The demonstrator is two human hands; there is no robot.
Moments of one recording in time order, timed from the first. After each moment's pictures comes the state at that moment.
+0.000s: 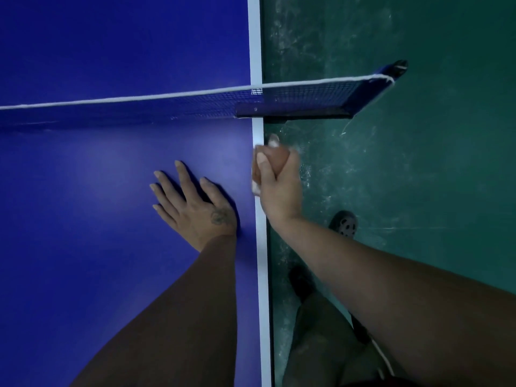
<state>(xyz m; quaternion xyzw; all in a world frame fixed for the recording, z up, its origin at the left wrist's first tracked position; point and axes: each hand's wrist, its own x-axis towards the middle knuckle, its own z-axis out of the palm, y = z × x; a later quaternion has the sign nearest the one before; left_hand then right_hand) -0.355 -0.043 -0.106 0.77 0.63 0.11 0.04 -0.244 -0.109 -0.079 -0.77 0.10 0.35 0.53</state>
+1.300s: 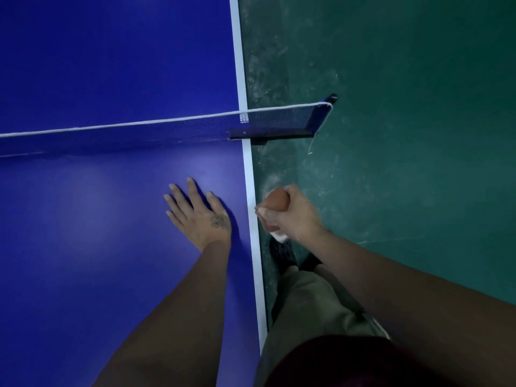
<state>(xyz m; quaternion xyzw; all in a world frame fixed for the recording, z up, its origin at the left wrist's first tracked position) -0.369 -0.048 -0.076 0.79 0.59 0.05 0.17 -0.248 -0.199 -0.025 -0.81 -0.03 0.44 0.39</state>
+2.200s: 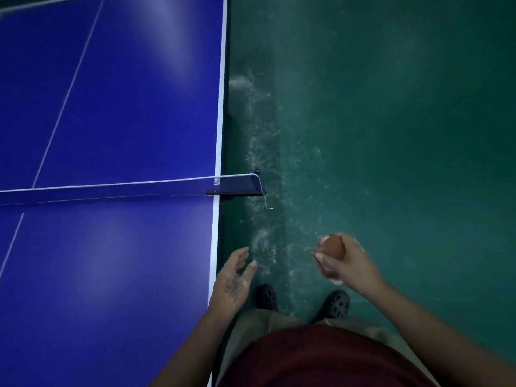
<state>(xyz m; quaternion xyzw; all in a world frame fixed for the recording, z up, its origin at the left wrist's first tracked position) -0.341 -0.232 0.078 0.71 0.44 -0.03 0.55 -0.142 -0.449 0.077 -0.84 -0.12 0.36 0.40</state>
